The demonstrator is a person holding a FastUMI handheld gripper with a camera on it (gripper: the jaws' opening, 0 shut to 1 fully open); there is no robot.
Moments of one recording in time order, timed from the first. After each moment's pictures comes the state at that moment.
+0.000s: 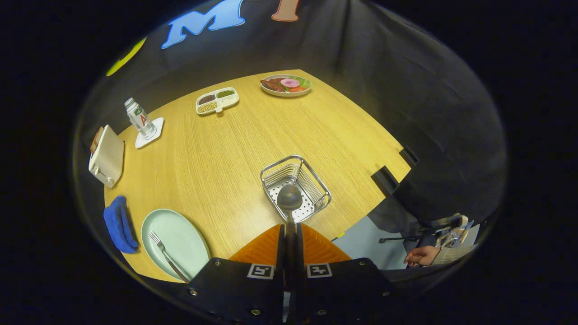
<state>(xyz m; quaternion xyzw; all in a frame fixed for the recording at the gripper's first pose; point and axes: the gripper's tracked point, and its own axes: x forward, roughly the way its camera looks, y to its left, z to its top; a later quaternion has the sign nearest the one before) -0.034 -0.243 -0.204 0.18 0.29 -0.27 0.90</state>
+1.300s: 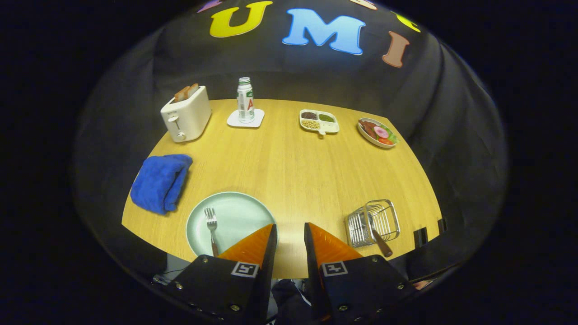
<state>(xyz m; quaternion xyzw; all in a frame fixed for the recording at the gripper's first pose) 0.008 -0.083 -0.167 -0.01 0.24 -0.07 0.97</state>
